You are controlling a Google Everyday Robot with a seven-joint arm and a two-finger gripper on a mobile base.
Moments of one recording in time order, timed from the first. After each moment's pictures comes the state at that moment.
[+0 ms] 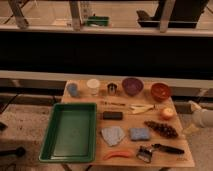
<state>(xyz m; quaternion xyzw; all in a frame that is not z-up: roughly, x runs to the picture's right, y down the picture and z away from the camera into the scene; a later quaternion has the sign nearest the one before) 0.476 0.155 0.804 -0.08 -0.07 0.20 0.97</state>
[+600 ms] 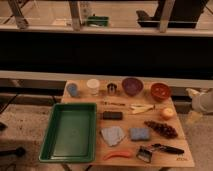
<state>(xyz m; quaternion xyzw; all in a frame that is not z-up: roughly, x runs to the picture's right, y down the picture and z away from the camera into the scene) 0.447 0.080 0.764 -0.13 -0.04 0.09 0.99</state>
